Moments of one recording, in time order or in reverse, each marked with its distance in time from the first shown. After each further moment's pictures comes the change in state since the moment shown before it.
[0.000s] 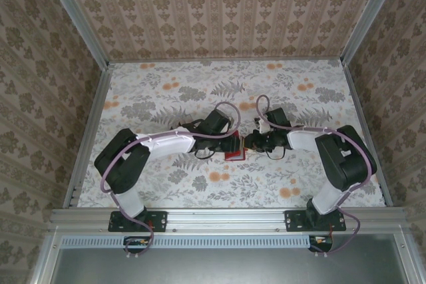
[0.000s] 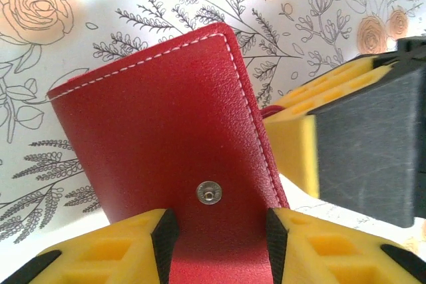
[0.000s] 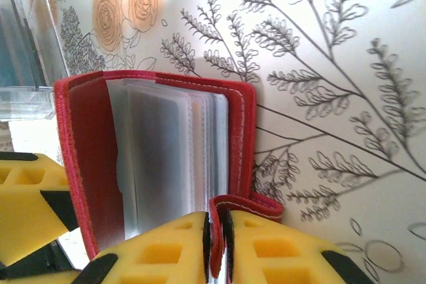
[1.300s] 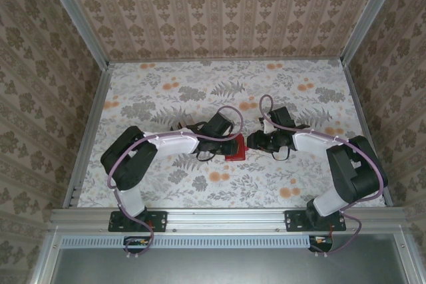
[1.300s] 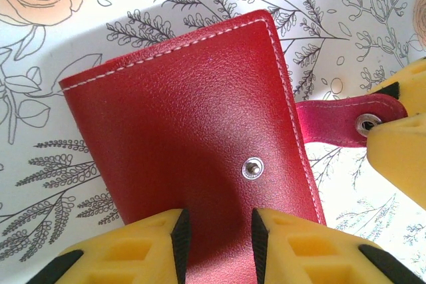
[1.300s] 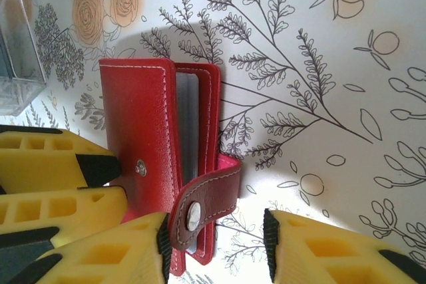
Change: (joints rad) left arm -0.008 0.058 -0.002 0.005 -0.032 0.036; right arm -0.007 -0.119 0.001 -0.155 0.116 -0.072
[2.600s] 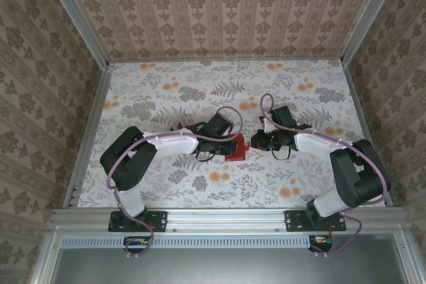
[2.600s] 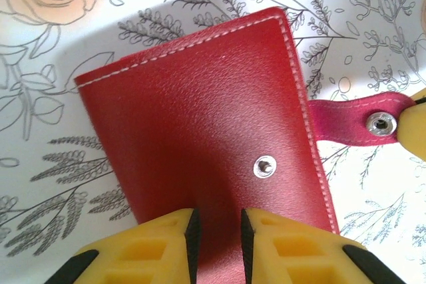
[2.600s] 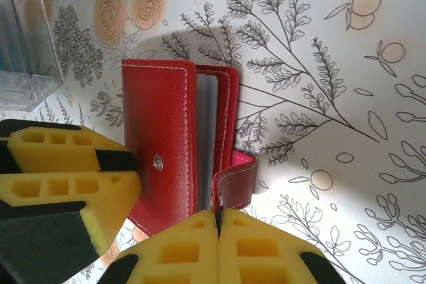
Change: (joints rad) left arm 0.003 -0.013 -0.014 -0.001 -0.018 0.005; right arm 0.000 -0.035 0.009 -0.021 -0.007 -0.022
